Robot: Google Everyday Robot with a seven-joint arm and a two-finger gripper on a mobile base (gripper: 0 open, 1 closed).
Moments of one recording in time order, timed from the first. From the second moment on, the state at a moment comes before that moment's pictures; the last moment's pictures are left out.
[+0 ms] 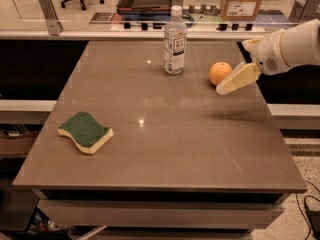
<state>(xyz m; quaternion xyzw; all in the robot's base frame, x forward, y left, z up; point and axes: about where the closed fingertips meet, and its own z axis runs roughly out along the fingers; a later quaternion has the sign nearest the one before) 0.630 -0.202 0.900 -0.46 0.77 0.10 0.42</state>
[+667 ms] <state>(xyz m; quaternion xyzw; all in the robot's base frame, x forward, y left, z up) 0.663 -0.203 0.888 -0.45 0.76 0.14 0.45</state>
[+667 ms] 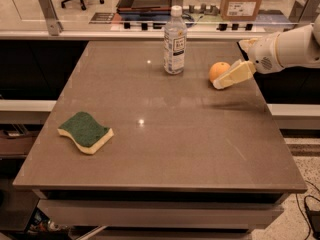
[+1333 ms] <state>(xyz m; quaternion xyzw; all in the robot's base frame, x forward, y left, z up) 0.678 -0.203 0.874 -0.43 0.76 0.16 0.47</state>
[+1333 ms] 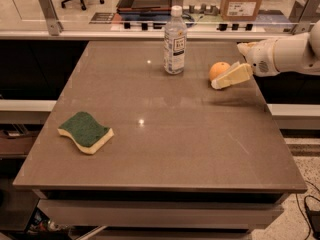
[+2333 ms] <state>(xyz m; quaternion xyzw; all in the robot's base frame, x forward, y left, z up) 0.672 -0.197 0.855 -0.43 0.76 0.17 0.46</state>
